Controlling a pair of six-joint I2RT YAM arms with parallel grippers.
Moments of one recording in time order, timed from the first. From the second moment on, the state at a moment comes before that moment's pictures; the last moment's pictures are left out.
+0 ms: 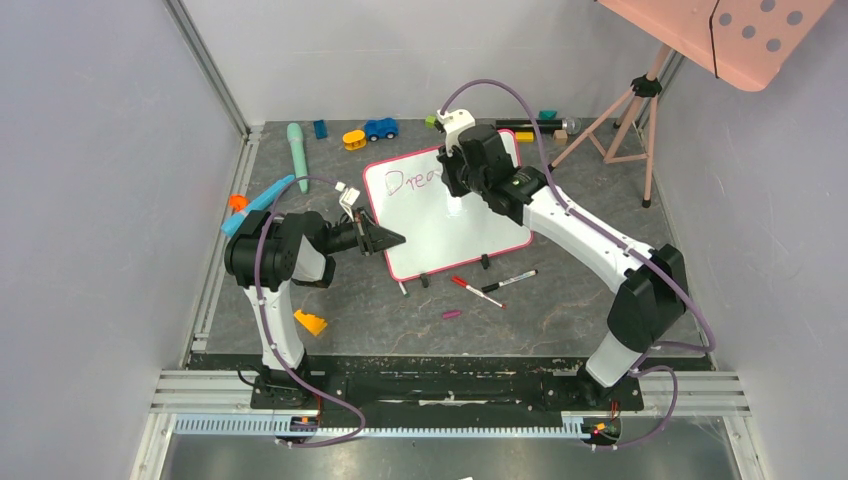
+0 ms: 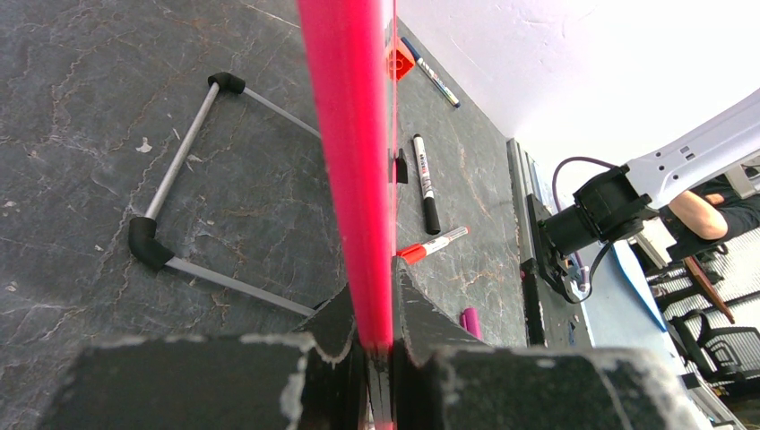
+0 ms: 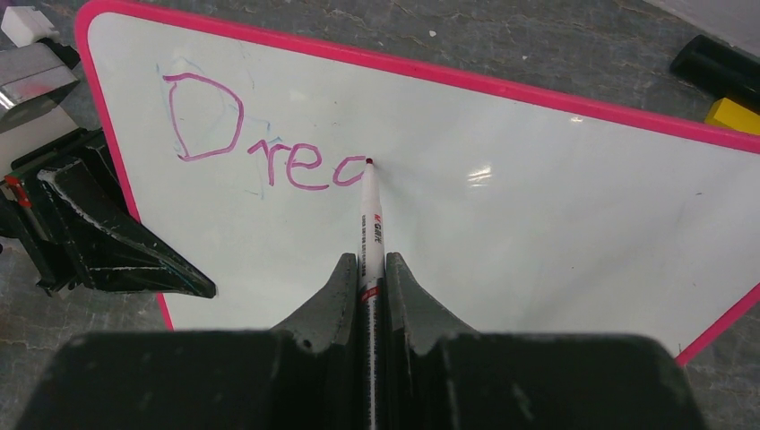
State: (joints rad) left arm -0.11 2.05 0.60 1.51 1.15 -0.75; right arm 0.66 1.67 1.50 -0.34 0.13 0.05
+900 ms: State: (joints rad) left arm -0.11 2.05 0.60 1.51 1.15 -0.75; right arm 0.66 1.63 1.43 -0.33 0.11 0.05
